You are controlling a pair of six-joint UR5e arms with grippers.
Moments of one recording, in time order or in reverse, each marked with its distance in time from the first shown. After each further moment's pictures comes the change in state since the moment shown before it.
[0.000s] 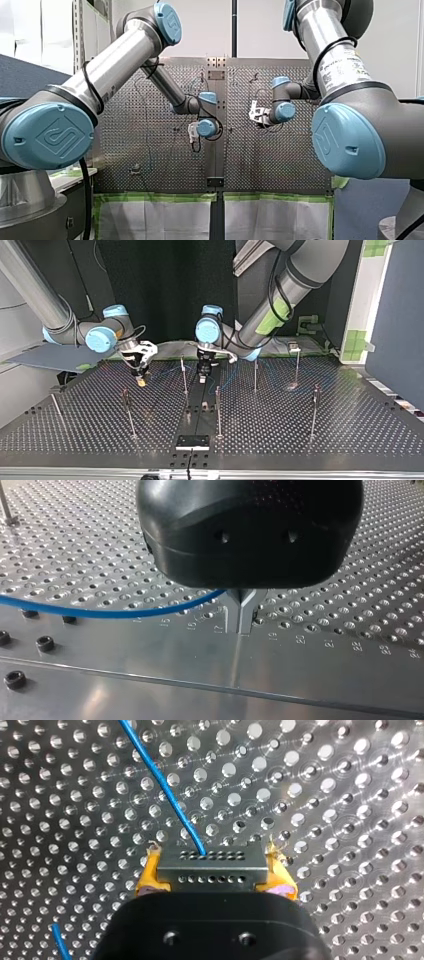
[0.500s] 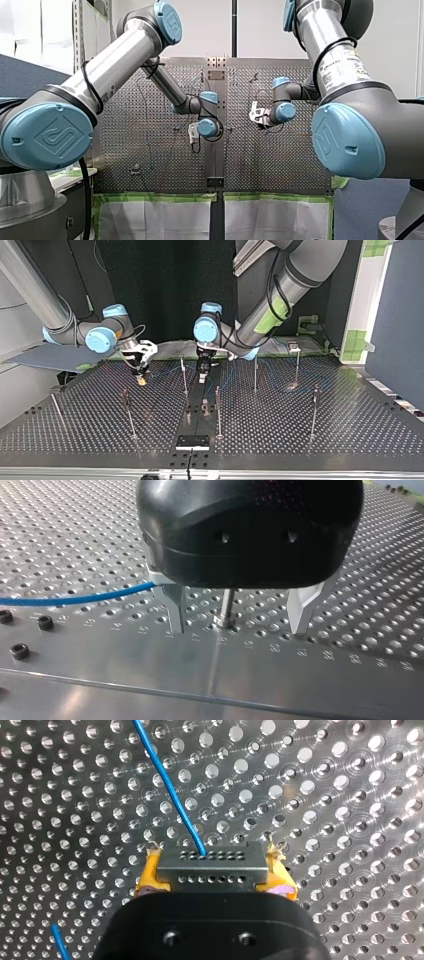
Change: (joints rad) left arm -0.010 0.001 0.000 -0.056 -0.013 0.009; right arm -0.002 0.002 -0.001 0.019 -0.003 -0.008
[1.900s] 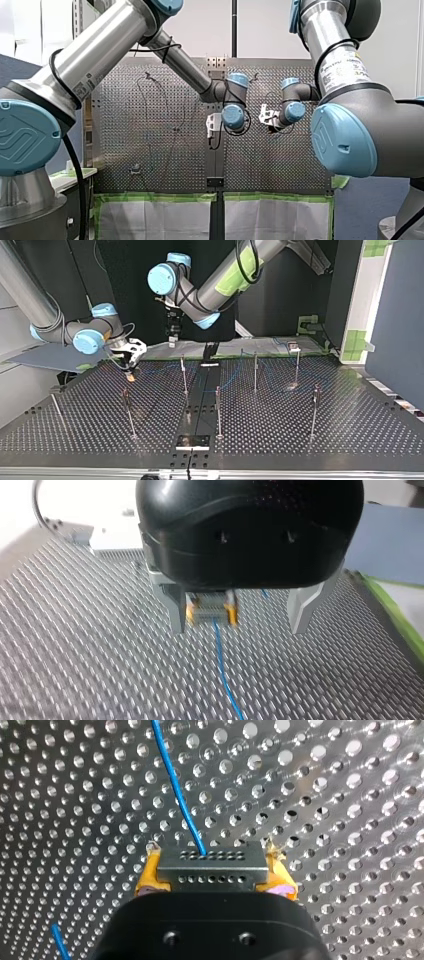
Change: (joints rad) left arm -0.301 0.102 -0.049 -0.148 -0.271 -0.015; right arm -0.070 0.000 0.007 0.077 -0.003 -0.027
